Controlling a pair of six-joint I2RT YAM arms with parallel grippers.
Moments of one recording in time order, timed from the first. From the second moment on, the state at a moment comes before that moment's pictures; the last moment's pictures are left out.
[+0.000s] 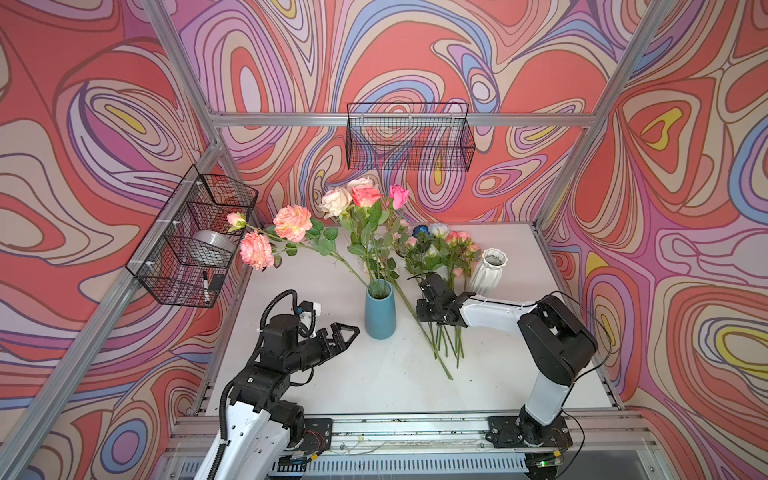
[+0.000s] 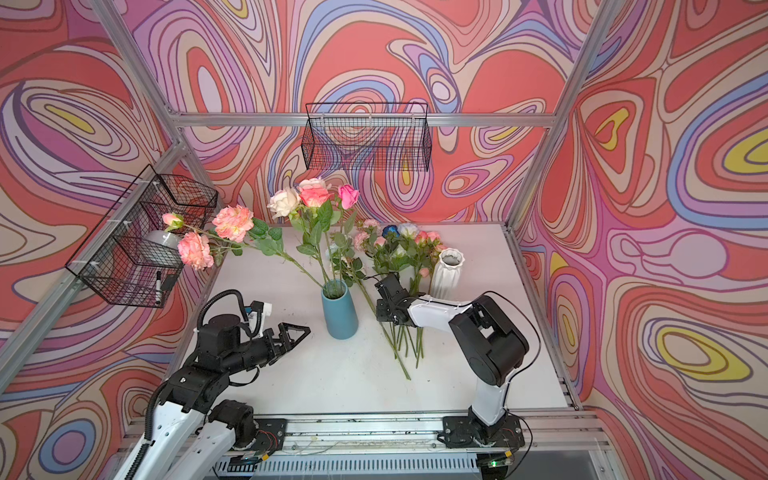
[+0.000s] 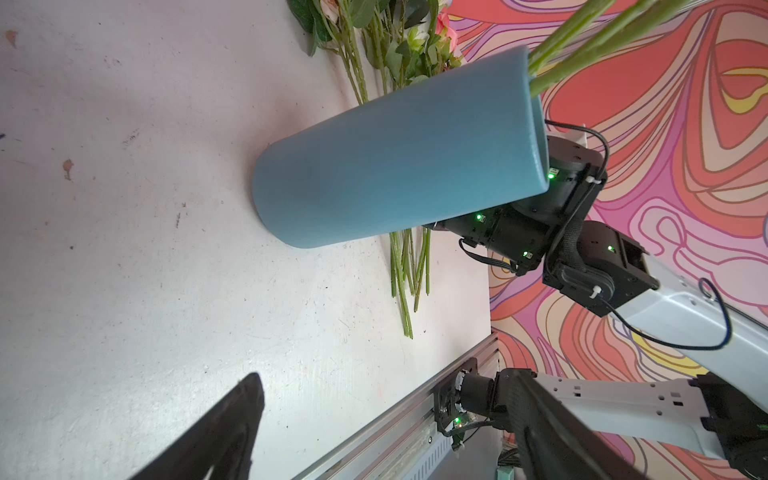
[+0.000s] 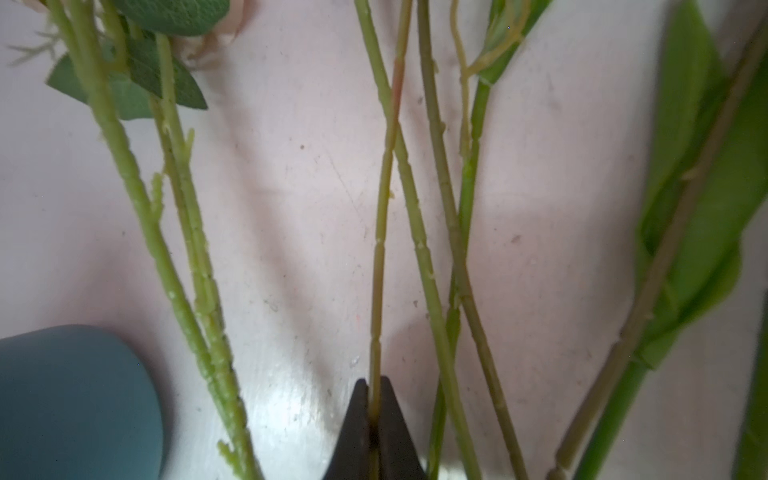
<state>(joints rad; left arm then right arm) -0.24 0.52 0.54 -0.62 0.56 -0.84 0.64 1.77 0.99 -0.19 0.09 0.54</state>
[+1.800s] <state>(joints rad) -0.24 0.48 0.85 -0.05 0.78 -1.06 0.65 0.74 0.87 -0.06 -0.61 0.35</state>
